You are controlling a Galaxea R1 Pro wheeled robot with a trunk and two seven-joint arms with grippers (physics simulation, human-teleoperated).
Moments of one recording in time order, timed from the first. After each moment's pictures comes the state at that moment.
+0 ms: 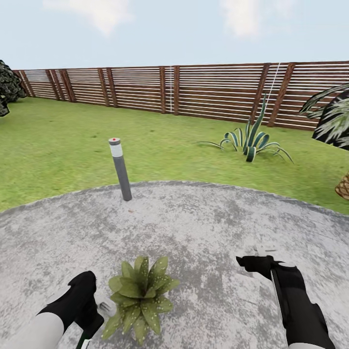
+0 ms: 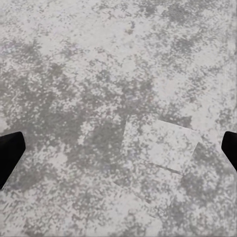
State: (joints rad) left arm -0.60 0.15 -0.12 -0.61 -0.96 0.97 -1.10; right arm -0.41 0.04 -0.35 -1.32 0.43 0.69 0.45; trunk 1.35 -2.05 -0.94
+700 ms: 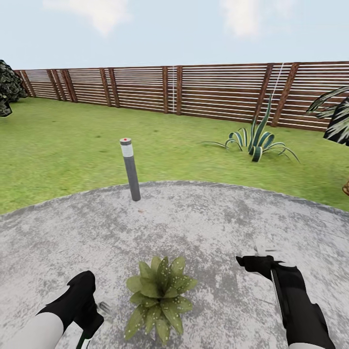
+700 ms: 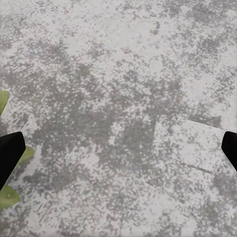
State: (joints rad) left arm -0.60 0.15 -0.10 -0.61 -0.96 0.97 -1.10; right arm -0.41 0.04 -0.35 -1.32 0.43 0.69 0.45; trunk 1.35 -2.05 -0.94
